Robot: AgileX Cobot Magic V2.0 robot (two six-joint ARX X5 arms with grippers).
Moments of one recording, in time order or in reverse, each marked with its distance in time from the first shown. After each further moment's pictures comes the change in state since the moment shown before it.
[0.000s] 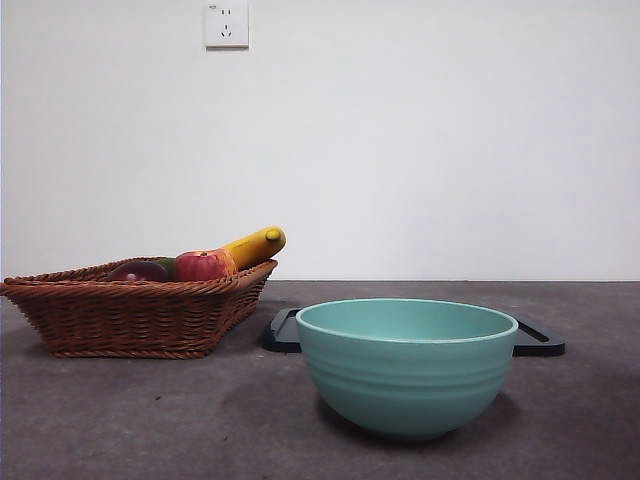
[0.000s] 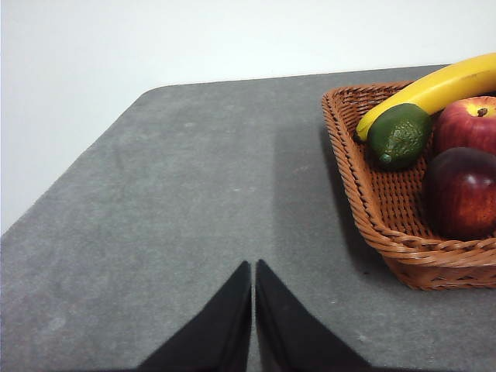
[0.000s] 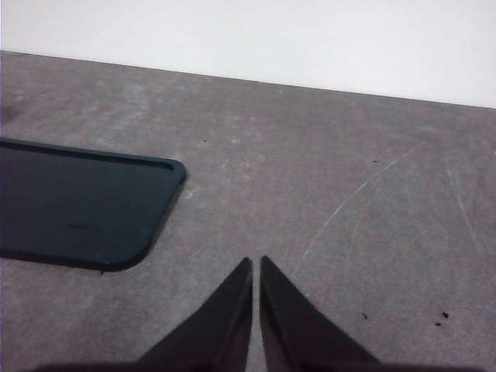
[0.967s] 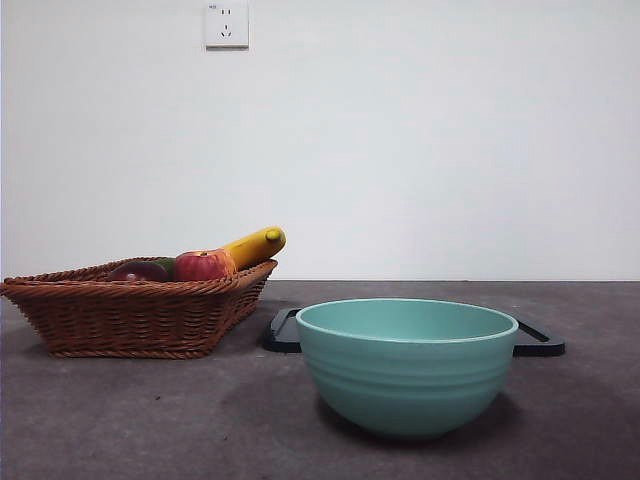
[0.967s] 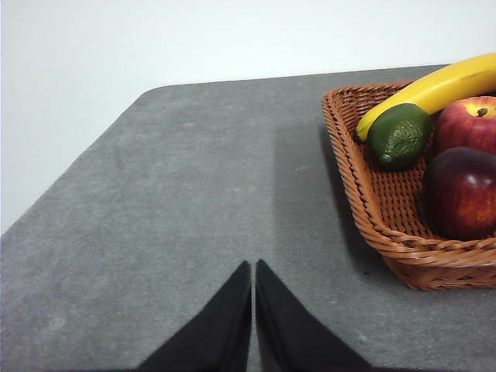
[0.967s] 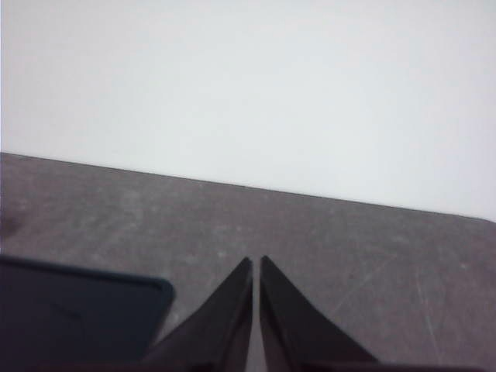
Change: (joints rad) left arm 0.000 0.000 0.000 0.000 0.000 0.000; right arm -0.002 0.137 0.156 0.183 -0.003 0.000
